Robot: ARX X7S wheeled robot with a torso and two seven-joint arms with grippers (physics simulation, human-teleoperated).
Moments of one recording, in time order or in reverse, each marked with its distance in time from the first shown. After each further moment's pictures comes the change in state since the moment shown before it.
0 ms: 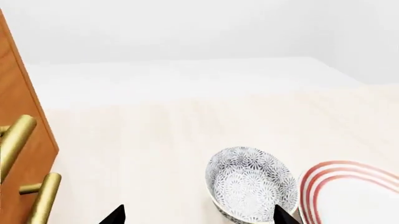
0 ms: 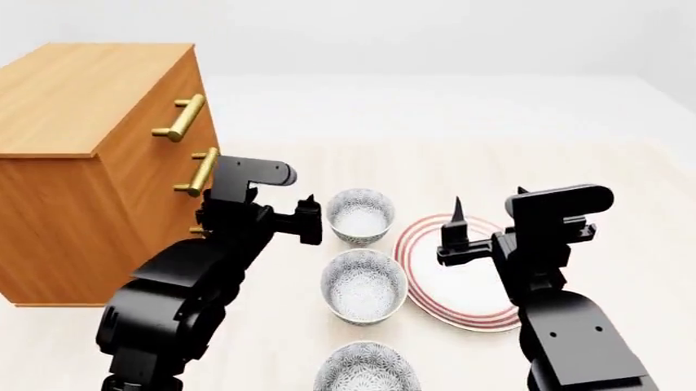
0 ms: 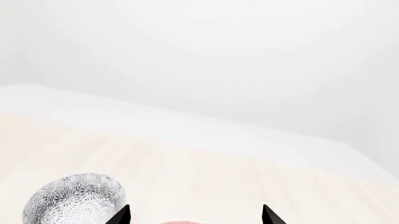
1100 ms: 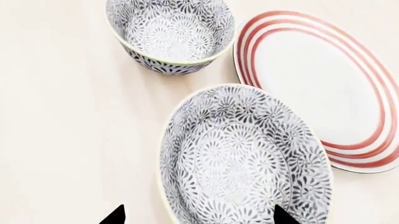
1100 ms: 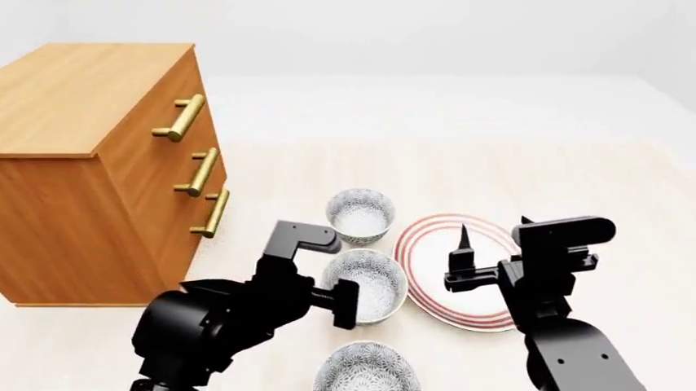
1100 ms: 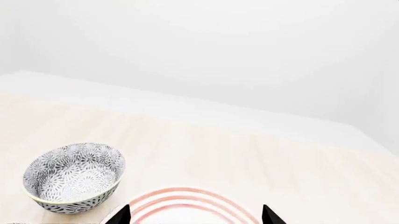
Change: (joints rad) left arm 0.019 0.037 0.088 -0.099 -0.151 -0.349 0.033; right arm -0.101 0.027 0.026 0.044 0.040 -0.080 -0.003
